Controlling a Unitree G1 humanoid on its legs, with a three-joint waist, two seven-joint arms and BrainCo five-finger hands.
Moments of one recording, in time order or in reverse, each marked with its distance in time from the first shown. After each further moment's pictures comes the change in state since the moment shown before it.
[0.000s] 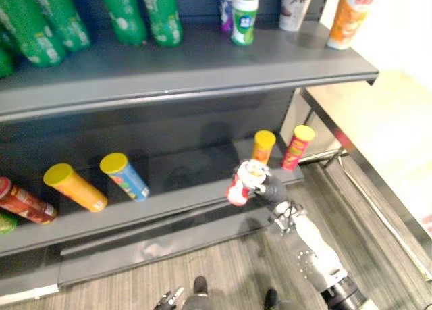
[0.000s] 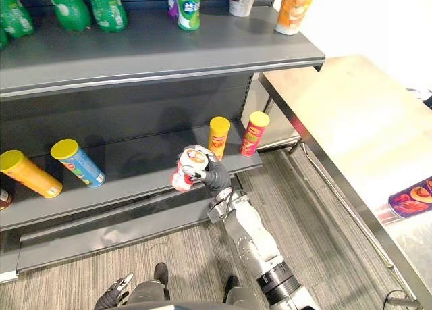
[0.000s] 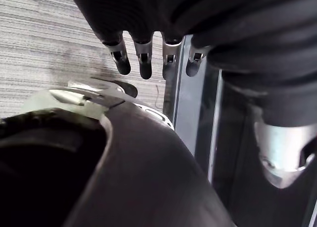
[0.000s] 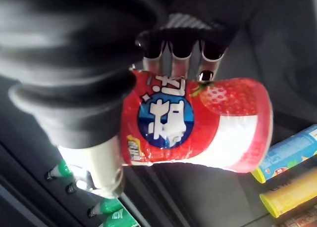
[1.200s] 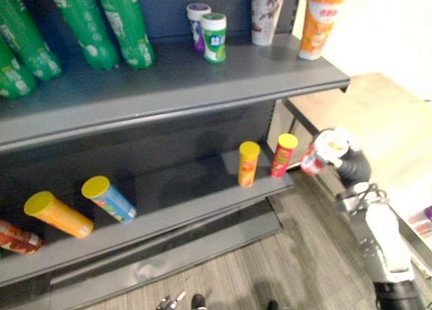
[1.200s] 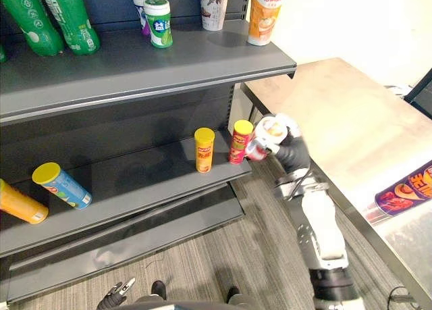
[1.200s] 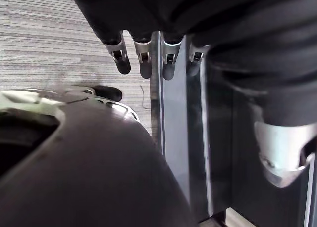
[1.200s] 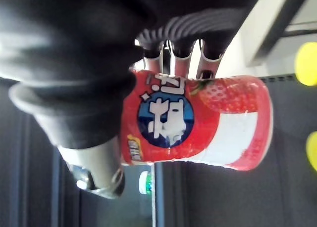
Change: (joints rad) left arm 0.014 -0.021 0.045 -0.001 0.136 -0.017 0.069; right arm 0.011 -0.234 -0.496 -0.214 -0.152 0.020 -0.044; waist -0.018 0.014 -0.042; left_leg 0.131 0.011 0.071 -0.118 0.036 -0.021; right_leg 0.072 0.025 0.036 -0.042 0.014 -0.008
